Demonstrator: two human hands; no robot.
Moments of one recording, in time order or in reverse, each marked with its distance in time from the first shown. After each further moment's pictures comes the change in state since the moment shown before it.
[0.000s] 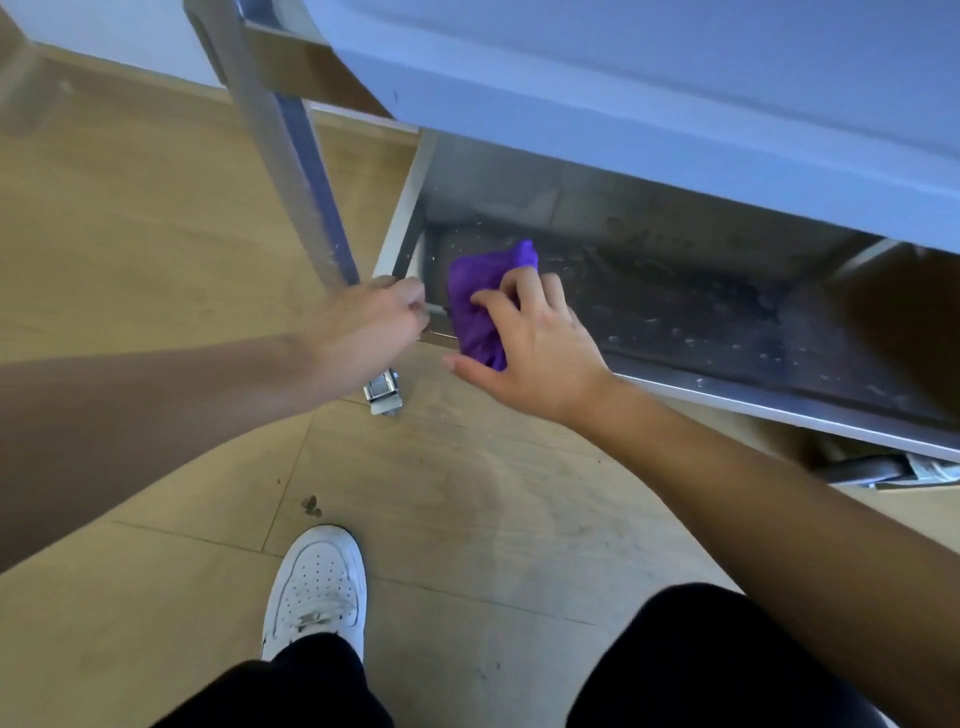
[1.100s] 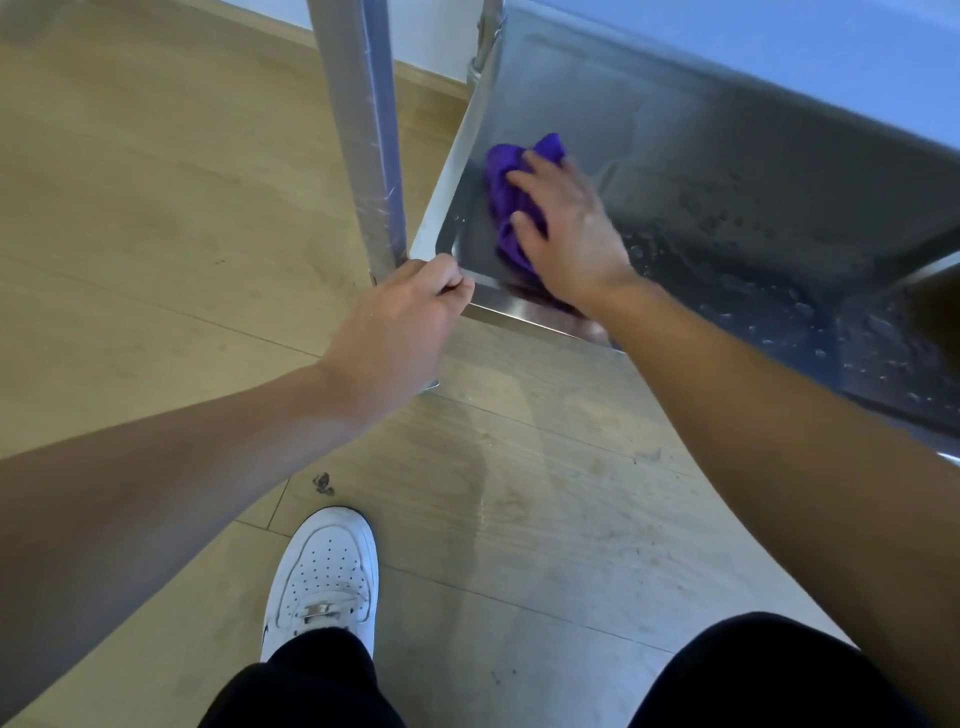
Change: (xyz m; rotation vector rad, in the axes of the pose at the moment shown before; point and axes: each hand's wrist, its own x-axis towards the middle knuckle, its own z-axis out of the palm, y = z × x) left_hand -0.012 0.010 0.063 -0.271 0.424 -0.106; right_hand 0.097 0.024 0.037 0.238 0.066 0.029
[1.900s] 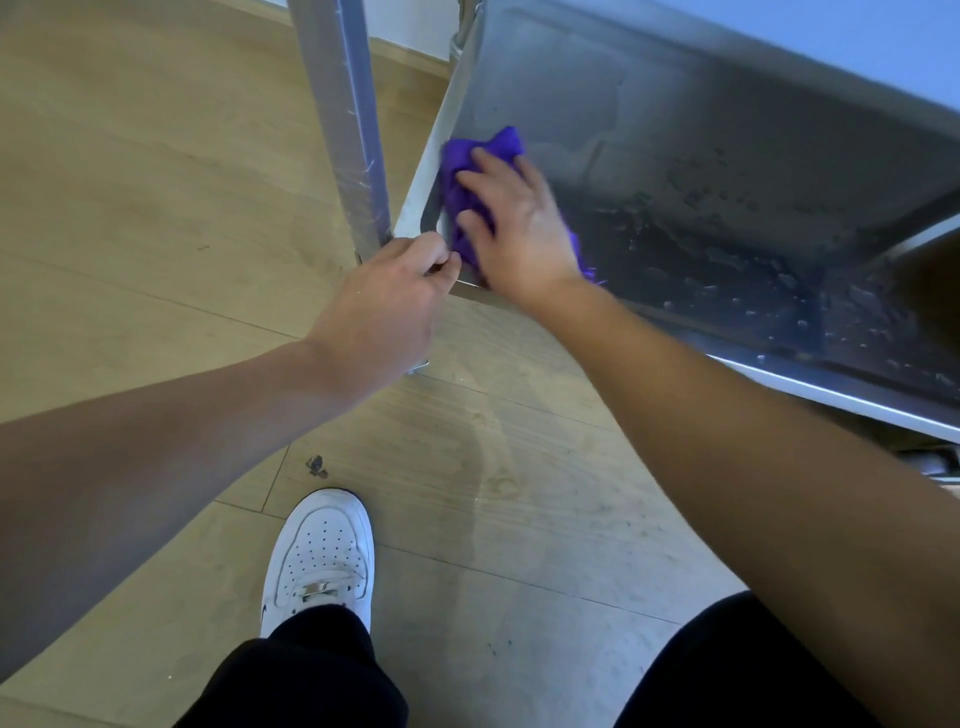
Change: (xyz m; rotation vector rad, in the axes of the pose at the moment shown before) left_hand -0.001 0.003 -0.005 0.031 -0.011 0.014; right_hand -0.014 -0.037 0.018 0.051 0.007 0.047
